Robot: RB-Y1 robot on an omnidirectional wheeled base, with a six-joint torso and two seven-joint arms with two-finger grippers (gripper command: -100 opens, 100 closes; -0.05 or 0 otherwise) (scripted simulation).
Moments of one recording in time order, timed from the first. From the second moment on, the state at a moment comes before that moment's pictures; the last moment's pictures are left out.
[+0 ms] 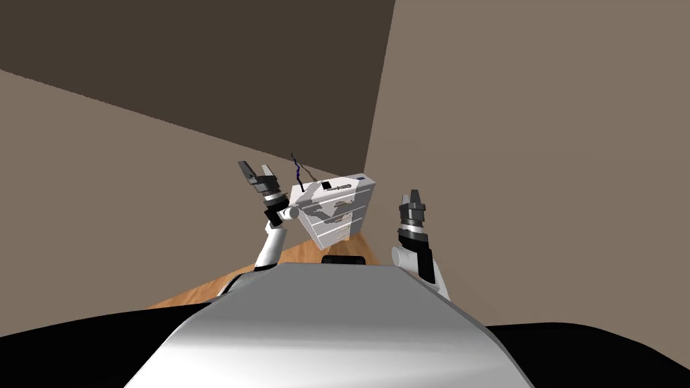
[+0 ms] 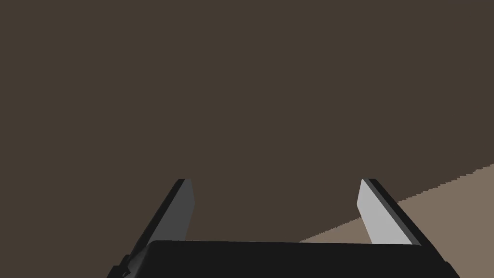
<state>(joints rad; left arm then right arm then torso) -0.18 0.25 0.21 -1.67 0.51 -0.90 -0.34 0.50 0.00 -0.05 -2.30 -0.03 -0.36 0.13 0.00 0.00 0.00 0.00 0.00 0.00</state>
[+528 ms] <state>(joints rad) -0.35 0.24 0.26 -1.52 0.67 -0.97 -0.47 0.50 0.00 -0.05 -2.30 -0.03 -0.36 0.13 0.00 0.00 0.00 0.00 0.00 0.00</state>
